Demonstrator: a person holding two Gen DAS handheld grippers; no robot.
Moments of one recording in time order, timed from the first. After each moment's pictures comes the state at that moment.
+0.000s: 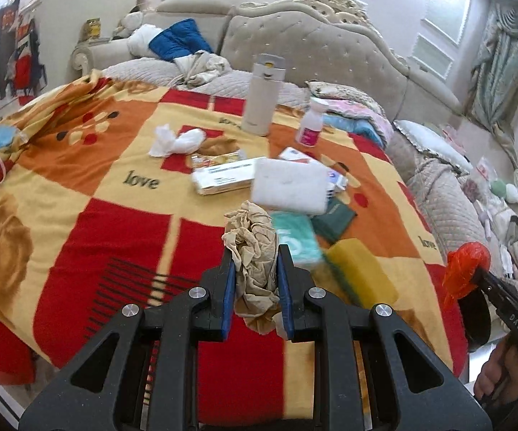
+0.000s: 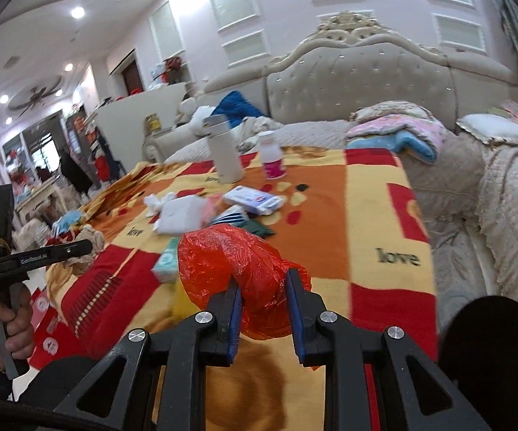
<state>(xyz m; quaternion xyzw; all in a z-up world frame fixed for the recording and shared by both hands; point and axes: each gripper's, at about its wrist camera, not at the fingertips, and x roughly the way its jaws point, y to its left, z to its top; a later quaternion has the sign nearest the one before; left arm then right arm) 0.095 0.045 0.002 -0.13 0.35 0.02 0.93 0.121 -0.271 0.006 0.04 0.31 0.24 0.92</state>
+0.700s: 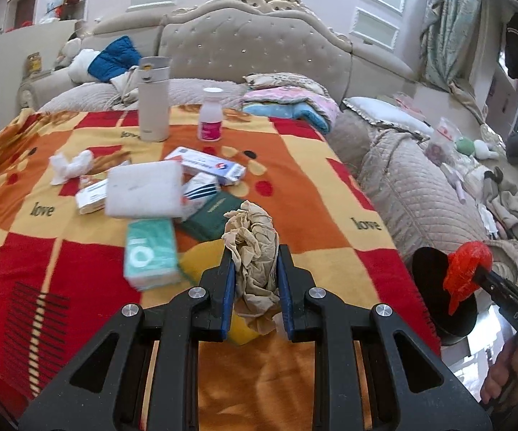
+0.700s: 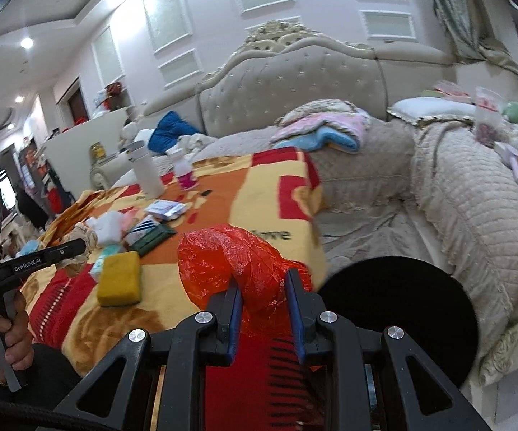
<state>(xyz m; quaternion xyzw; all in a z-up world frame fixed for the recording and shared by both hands) 0.128 -0.091 0.000 -0.07 0.34 -0.06 0.94 0.088 -0.392 0.001 0.07 0.30 0.12 0.94</state>
